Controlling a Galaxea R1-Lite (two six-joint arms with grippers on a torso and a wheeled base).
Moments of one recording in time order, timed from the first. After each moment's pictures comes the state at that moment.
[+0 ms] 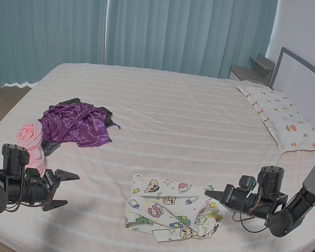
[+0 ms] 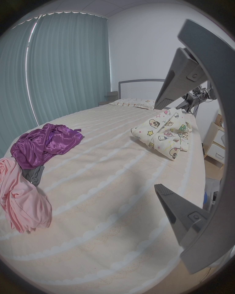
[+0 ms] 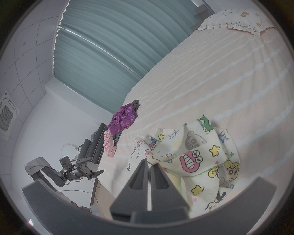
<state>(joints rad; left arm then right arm) -0.04 1.92 -0.24 -1.03 -0.51 -1.10 0.31 2.10 -0.58 -1.02 0.46 0.66</state>
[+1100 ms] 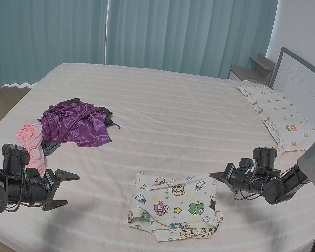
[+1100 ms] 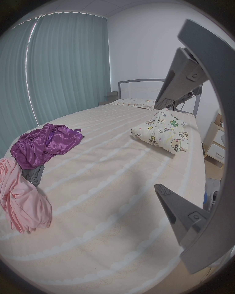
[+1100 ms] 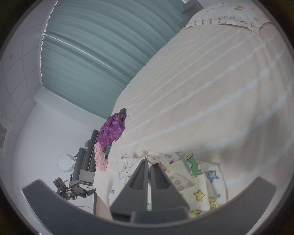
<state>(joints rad) -0.04 1.92 -0.24 -1.03 -0.51 -1.10 0.18 2.29 -1.03 -0.69 0.50 0.65</state>
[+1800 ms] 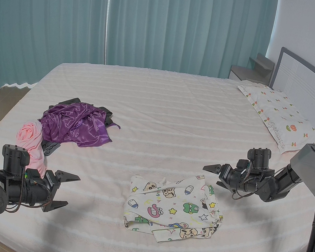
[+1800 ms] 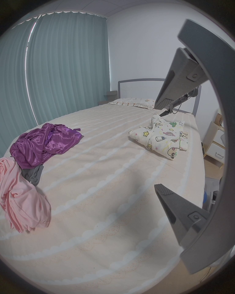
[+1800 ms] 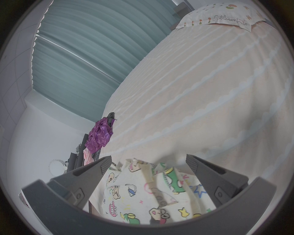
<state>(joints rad) -0.04 1.92 -0.24 -1.03 -0.51 -1.10 0.21 2.35 -1.10 -0.65 0.42 0.65</state>
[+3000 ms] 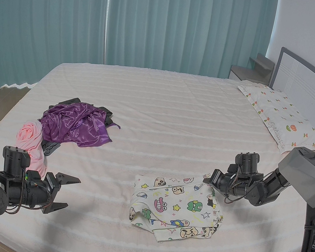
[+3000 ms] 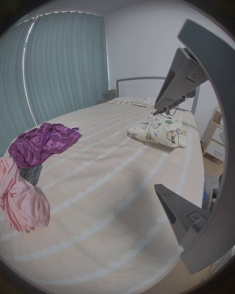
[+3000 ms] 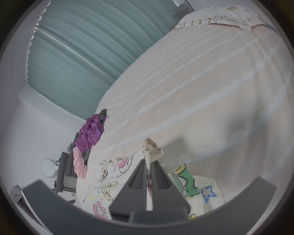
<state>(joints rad) -0.05 1.92 -0.23 -1.03 -0.51 -1.08 0.25 2.42 -1.13 -0.65 0.30 0.64</state>
